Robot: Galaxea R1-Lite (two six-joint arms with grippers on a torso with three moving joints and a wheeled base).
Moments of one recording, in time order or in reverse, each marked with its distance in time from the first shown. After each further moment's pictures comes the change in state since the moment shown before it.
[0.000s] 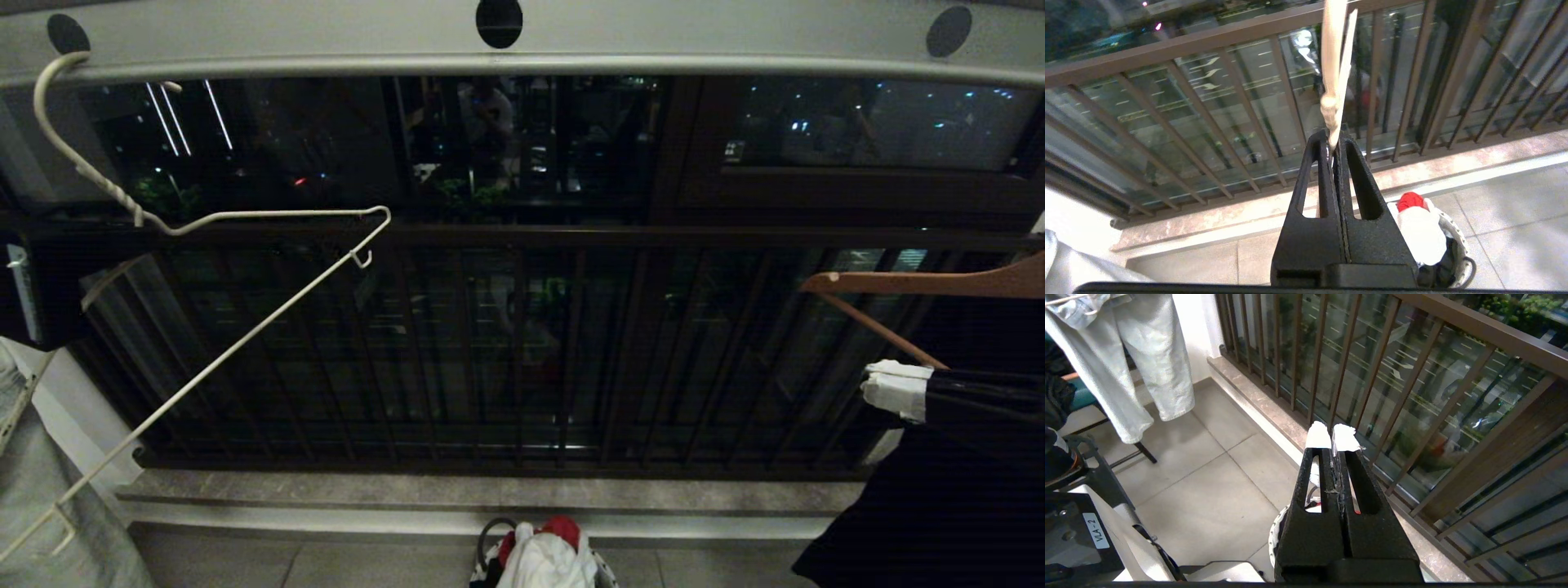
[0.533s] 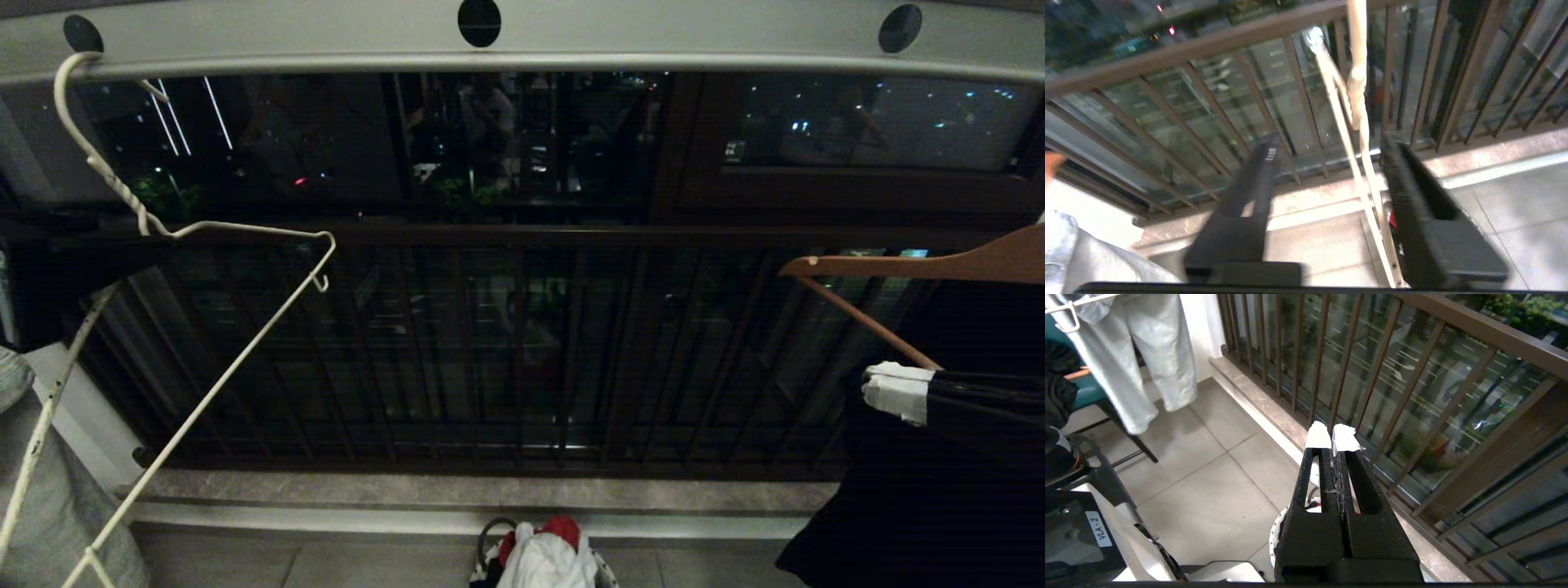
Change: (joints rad) left arm 0.030 -0.022 -0.004 0.007 0.000 0.055; right arm 0.000 -0.002 0.001 0.000 0.001 -0.001
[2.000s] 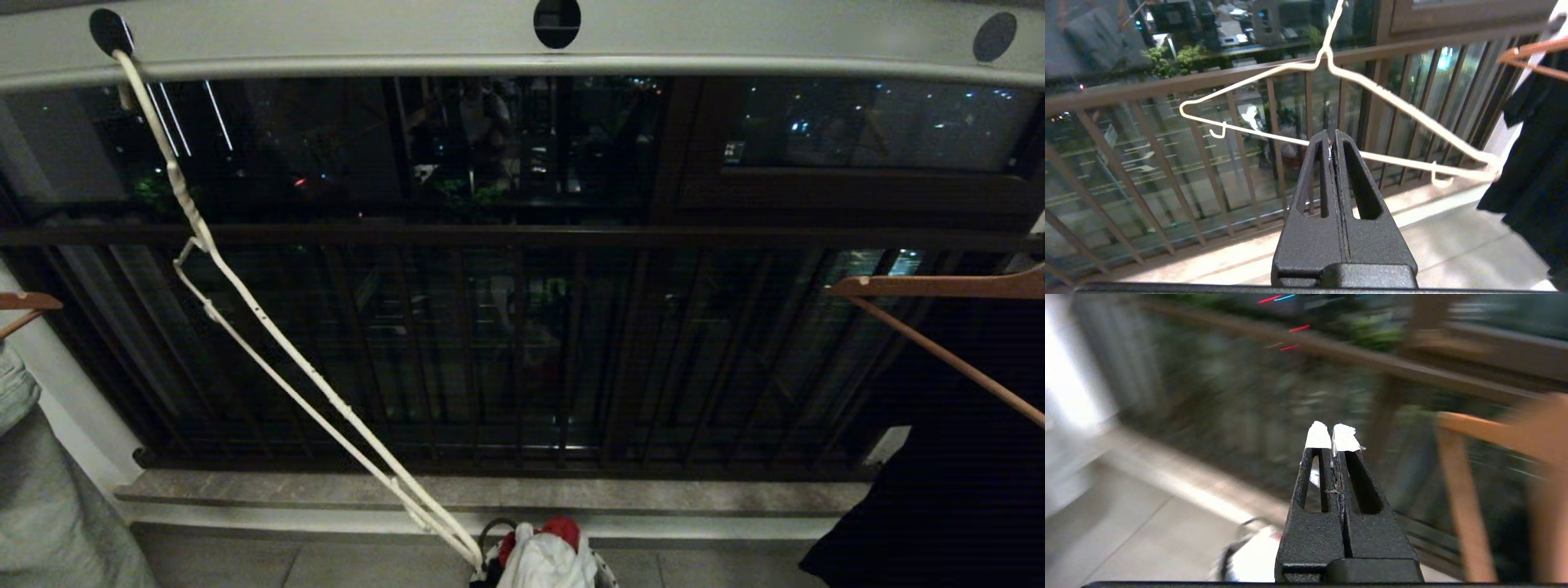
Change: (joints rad) left arm 0.074 -0.544 0.182 0.105 -0.297 -0.149; right arm -0.292 -0.360 0.072 0.076 -0.145 0.001
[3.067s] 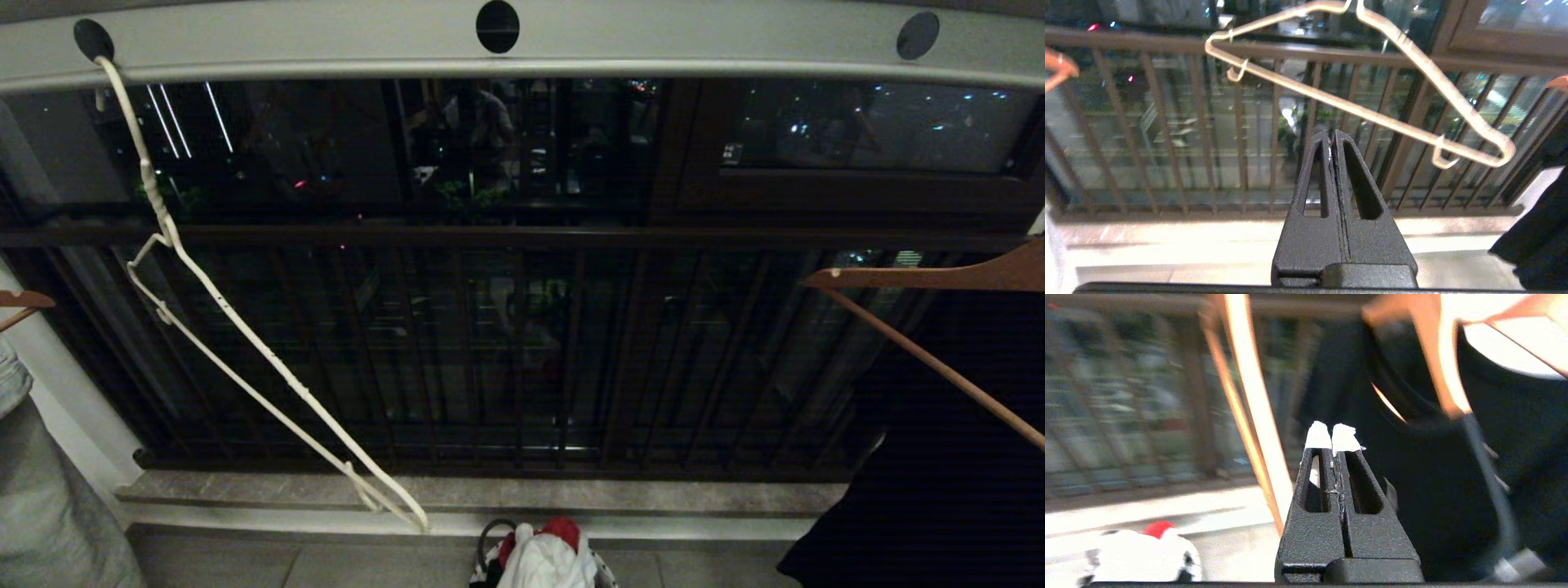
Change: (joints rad) left arm 0.229 -0.270 0.187 0.053 0.012 -0.151; right arm -0.404 -0.261 -0.022 0.397 -0.259 0.018
